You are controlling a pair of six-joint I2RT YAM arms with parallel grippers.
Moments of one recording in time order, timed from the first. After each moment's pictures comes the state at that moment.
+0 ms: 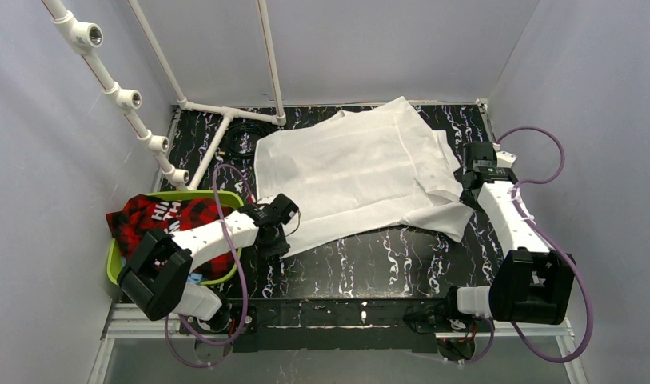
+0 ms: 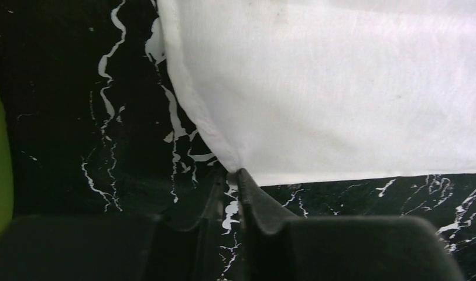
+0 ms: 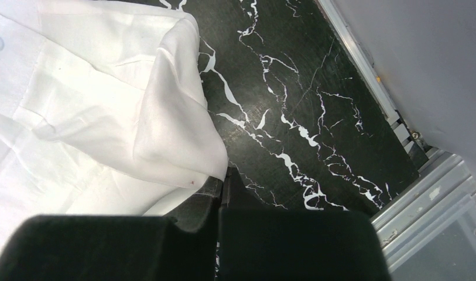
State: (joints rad) left arm -0.70 1.40 0.73 -0.70 -0.23 -0.95; right arm -0.02 1.29 0.98 -0.79 0.48 0.47
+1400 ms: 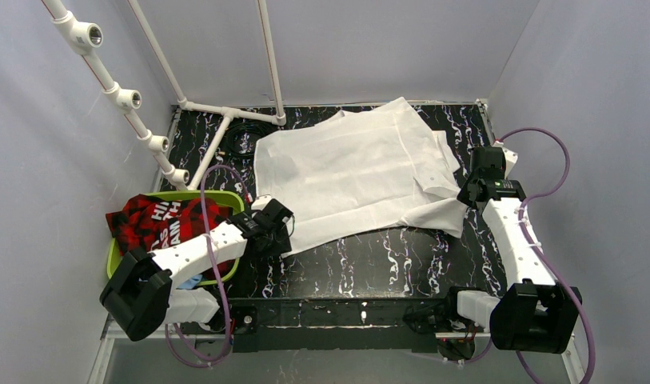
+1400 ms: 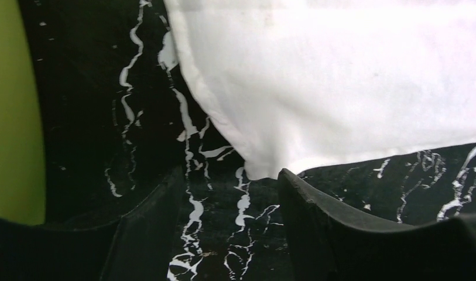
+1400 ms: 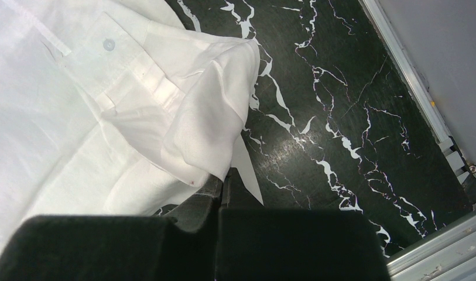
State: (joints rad) left arm -0.72 1.25 0.66 -0.66 -0.29 -0.88; right arm -0.02 1.14 0.94 -0.71 0.32 0.44
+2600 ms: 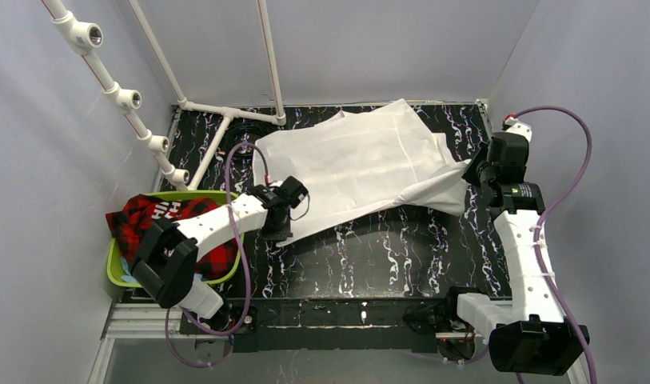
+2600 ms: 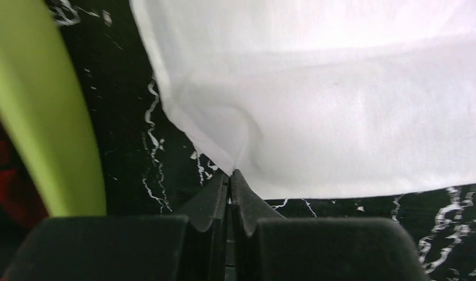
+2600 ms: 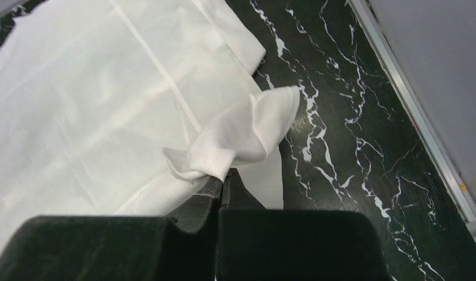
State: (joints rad) left arm -0.70 1.49 0.96 -0.86 -0.30 -0.69; right arm -0.02 1.02 1.08 -0.64 0.15 0.36
